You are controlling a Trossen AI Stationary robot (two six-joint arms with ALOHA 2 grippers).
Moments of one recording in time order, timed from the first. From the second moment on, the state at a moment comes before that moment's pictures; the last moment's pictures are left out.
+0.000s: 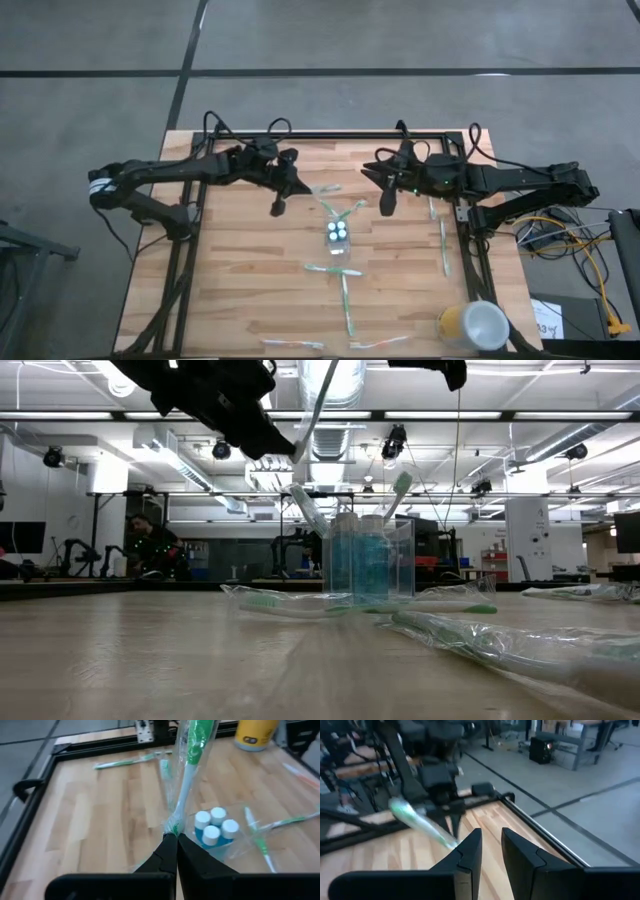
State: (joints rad) left arm 0.31 1.29 0.93 -0.14 0.36 0.30; right arm 0.03 1.09 0.99 -0.12 0.38 0.21
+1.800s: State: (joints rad) left arm 0.30 1.27 0.93 -0.11 0.45 0.16; right arm 0.05 1.24 0.99 0.12 0.29 -0.01
